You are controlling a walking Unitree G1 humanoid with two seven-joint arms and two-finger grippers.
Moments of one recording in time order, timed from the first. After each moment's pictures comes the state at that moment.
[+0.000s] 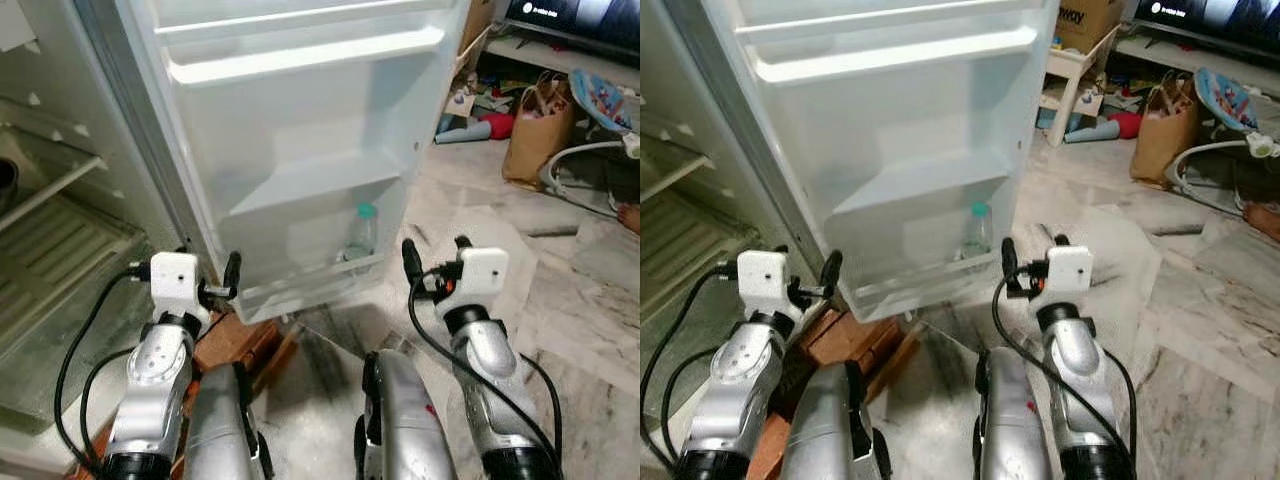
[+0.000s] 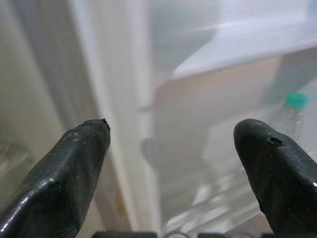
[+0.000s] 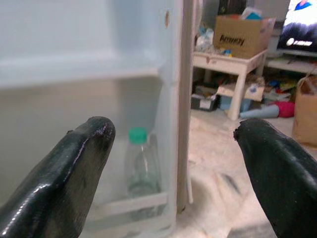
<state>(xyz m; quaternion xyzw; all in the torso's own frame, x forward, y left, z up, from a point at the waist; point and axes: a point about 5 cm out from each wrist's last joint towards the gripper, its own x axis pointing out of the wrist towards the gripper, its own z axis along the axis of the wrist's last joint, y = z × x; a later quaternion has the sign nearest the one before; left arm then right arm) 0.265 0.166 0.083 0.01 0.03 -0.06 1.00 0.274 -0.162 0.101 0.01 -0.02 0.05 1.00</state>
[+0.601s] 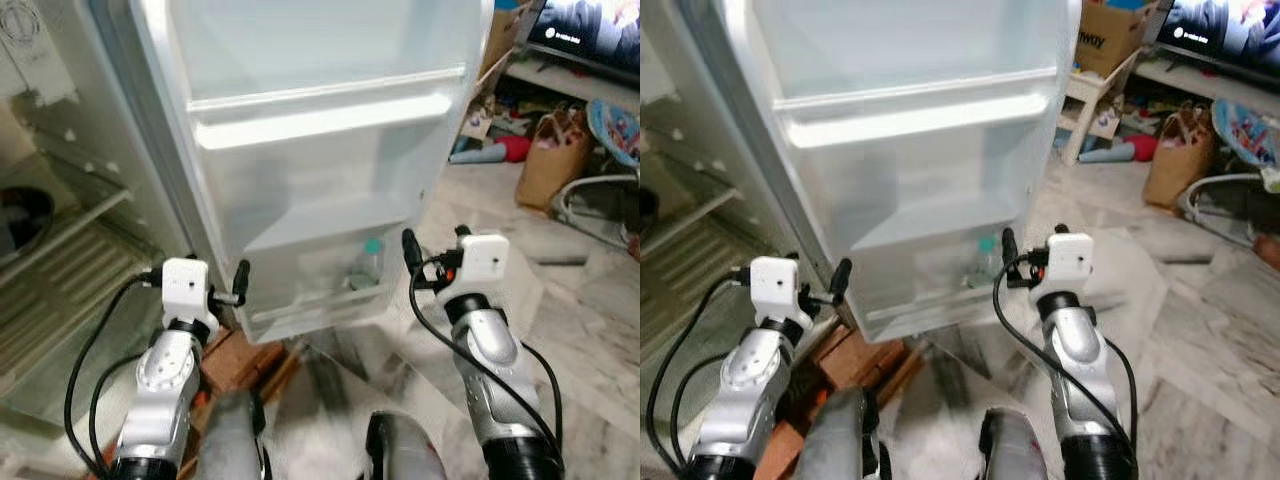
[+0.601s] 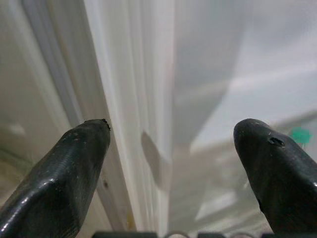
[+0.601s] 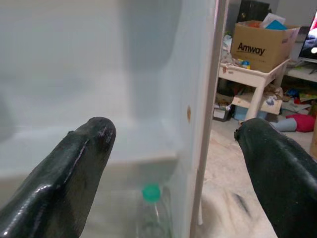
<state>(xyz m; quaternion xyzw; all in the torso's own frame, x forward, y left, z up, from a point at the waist) 0.262 0.158 0.074 0.01 0.04 -0.07 1.00 0.278 -0.167 0.102 0.01 -0.01 0.05 1.00</state>
